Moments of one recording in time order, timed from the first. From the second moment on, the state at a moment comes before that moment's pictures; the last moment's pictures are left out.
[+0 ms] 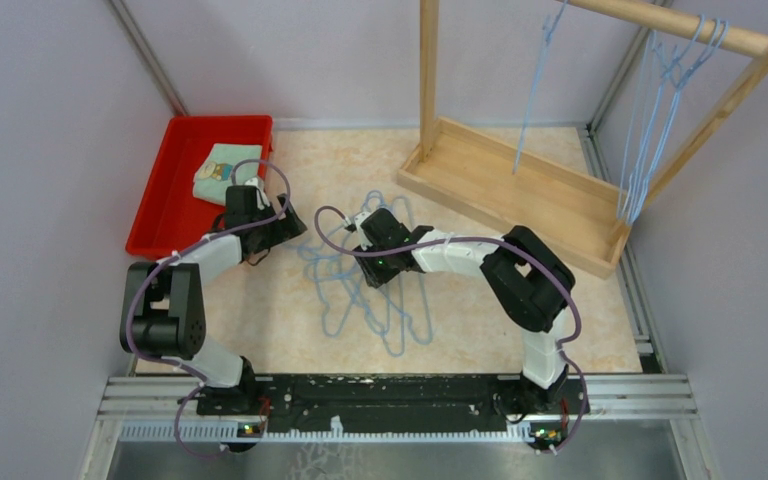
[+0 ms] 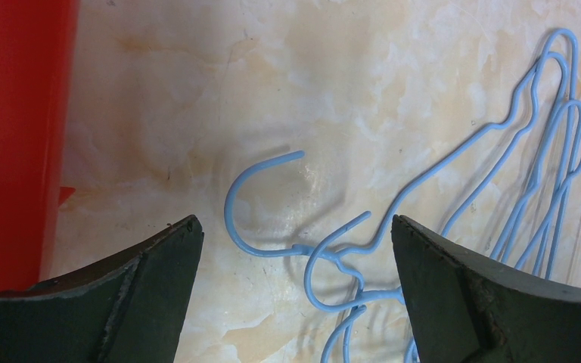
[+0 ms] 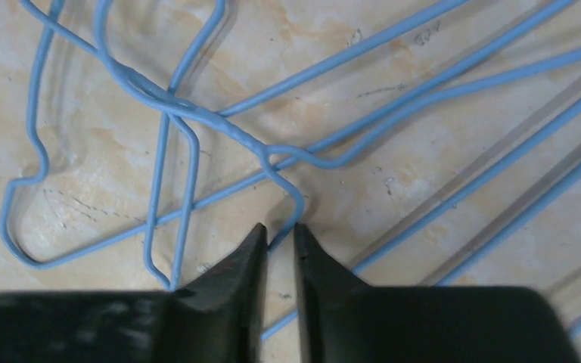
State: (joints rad) left arm -0.05 1.56 0.80 0.00 0.11 -0.42; right arm 0.86 1.90 1.19 -0.25 -0.11 0.16
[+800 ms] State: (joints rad) left arm -0.04 1.51 0.76 0.01 0.11 -0.46; right arm 0.81 1.56 1.40 -0.64 0.13 0.06
